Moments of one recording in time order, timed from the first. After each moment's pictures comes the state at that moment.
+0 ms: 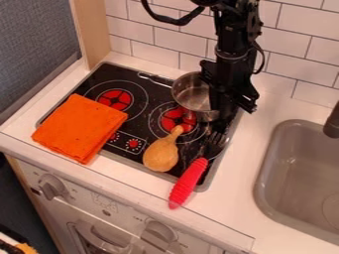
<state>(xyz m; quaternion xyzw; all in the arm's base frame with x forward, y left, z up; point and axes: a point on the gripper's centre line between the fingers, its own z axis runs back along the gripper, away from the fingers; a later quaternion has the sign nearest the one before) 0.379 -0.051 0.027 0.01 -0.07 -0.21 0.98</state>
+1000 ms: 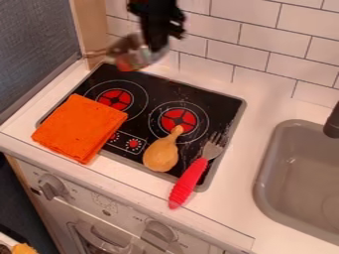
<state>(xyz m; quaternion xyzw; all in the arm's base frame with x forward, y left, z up) 0.361 0.071 0.117 0.05 -0.11 -0.12 0.98</state>
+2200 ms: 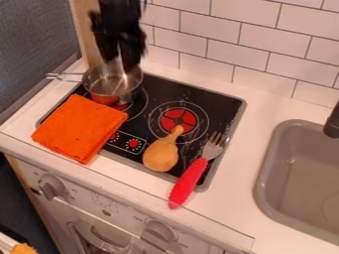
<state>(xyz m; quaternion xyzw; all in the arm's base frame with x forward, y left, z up) 0.341 0.111 0.102 0.04 -0.08 -0.08 0.99</state>
